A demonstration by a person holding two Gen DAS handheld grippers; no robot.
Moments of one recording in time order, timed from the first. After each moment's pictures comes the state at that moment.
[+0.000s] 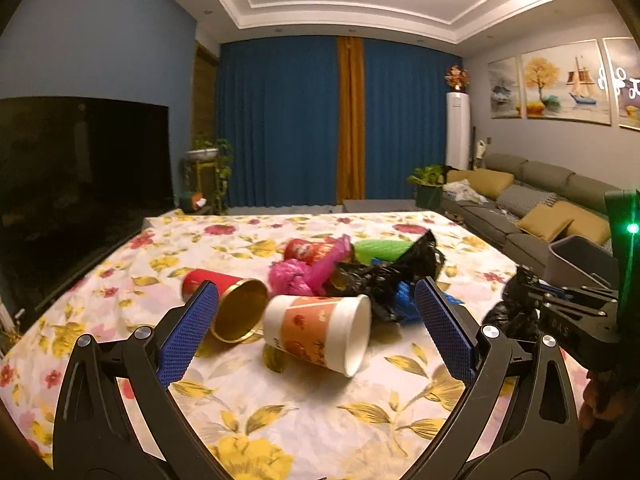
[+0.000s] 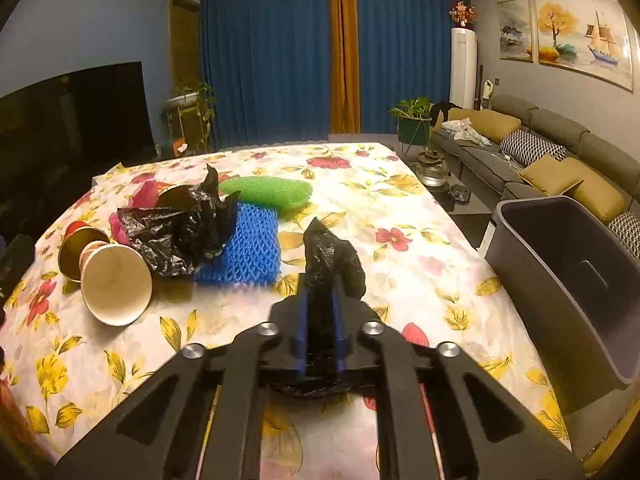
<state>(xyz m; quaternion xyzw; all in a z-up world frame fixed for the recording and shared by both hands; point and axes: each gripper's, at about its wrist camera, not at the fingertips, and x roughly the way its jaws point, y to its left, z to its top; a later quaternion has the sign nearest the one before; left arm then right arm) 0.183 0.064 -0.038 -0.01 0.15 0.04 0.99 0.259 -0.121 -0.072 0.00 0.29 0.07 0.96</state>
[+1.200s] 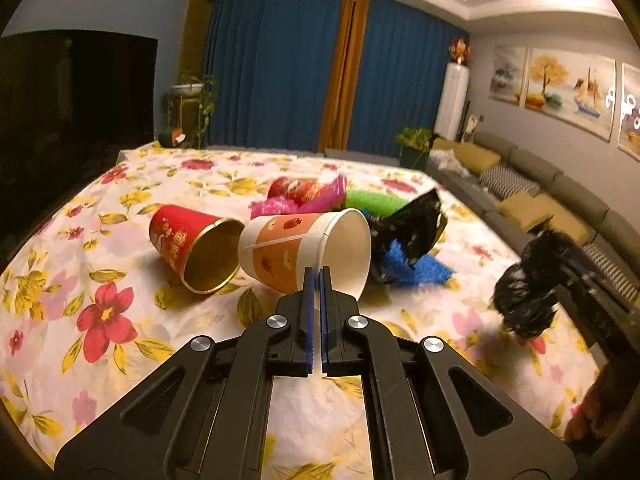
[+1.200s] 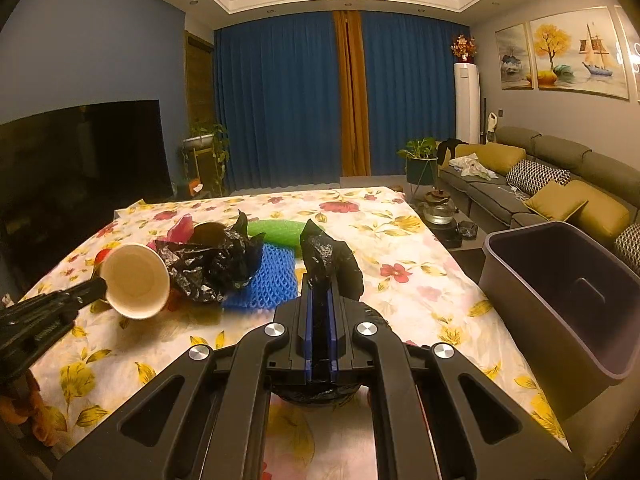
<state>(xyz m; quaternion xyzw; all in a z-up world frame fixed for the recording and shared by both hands) 0.204 0.082 -0.055 -0.08 0.24 0.01 0.97 0.226 -0.126 -0.054 0.01 0.21 0.09 0.97</state>
